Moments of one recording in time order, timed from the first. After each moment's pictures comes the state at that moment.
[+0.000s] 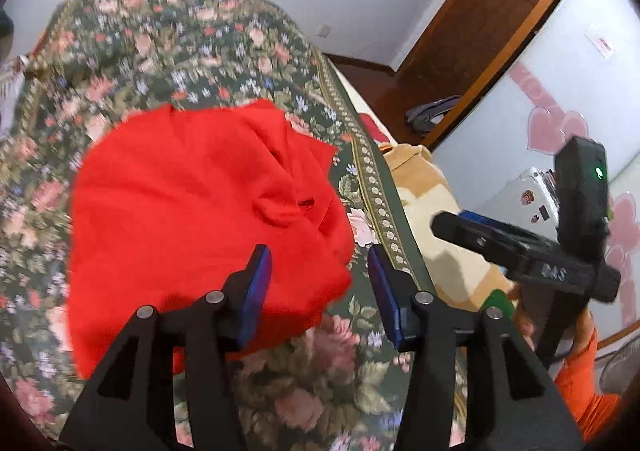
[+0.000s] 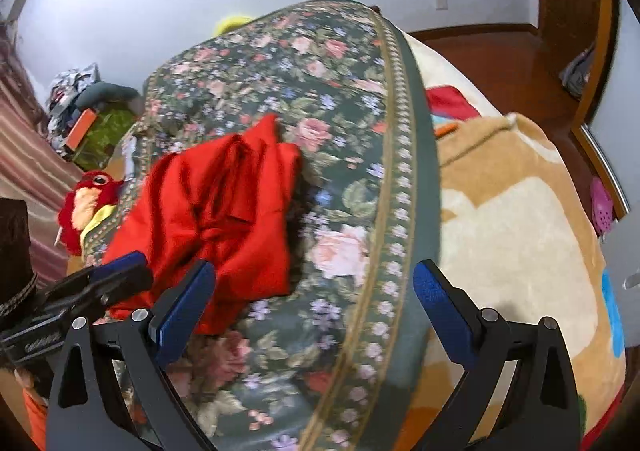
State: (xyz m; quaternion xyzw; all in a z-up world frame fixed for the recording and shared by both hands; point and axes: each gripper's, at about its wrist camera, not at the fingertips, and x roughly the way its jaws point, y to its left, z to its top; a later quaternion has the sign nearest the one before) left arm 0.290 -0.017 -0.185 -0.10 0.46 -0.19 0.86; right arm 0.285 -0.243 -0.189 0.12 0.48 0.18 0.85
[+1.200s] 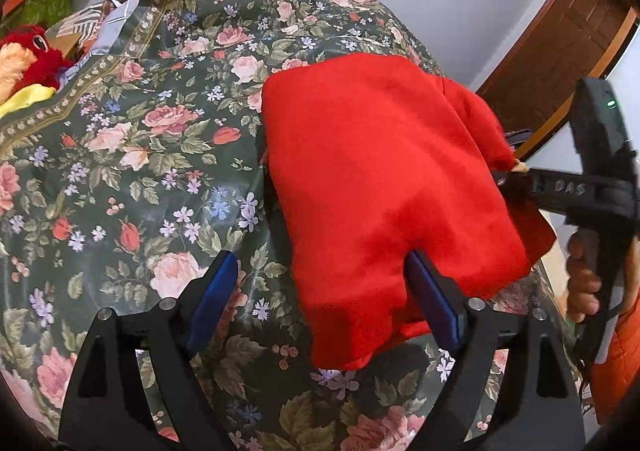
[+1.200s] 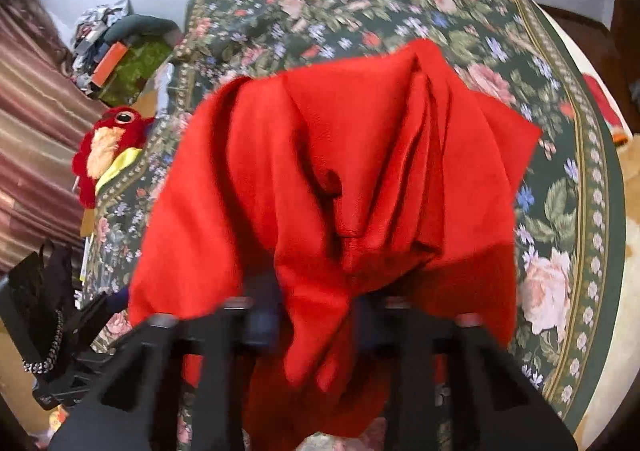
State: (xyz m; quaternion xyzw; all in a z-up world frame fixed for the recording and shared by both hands) left arm 0.269 0.117 -0.267 -0.14 0.47 -0.06 0.87; right arm 0.329 -0.099 -0.236 0.10 0.54 0.27 0.79
